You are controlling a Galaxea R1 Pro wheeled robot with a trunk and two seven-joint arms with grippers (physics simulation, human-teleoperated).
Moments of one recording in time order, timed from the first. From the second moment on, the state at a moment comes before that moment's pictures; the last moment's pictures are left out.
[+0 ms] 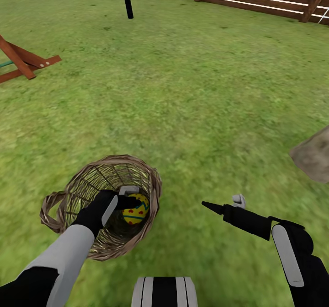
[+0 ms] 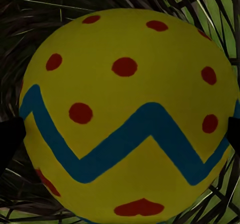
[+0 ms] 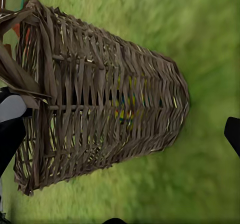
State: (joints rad) left arm -0.87 -0.03 -0.08 -0.63 0.12 0.72 -0.11; right arm -0.34 -0.10 -0.22 -1.59 -0.47 1.04 0.72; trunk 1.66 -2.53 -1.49
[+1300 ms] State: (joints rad) left arm -0.87 -0.03 -0.08 -0.58 0.10 0.72 -0.28; right arm -0.34 -0.10 -0.22 -1.59 -0.47 1.04 0.72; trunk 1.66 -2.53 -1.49
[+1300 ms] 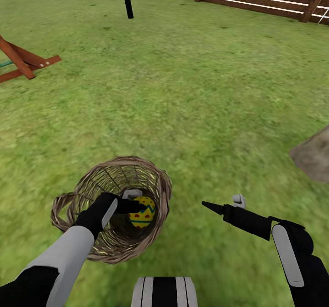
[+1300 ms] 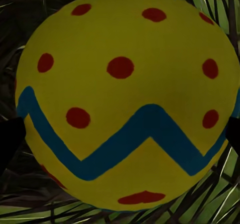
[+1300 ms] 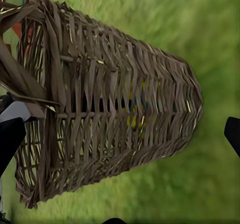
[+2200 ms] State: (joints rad) left arm -0.87 -0.03 -0.08 -0.58 0.11 0.72 -0.28; right arm -0.34 -0.10 -0.22 -1.59 -0.47 1.04 0.72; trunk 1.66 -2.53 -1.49
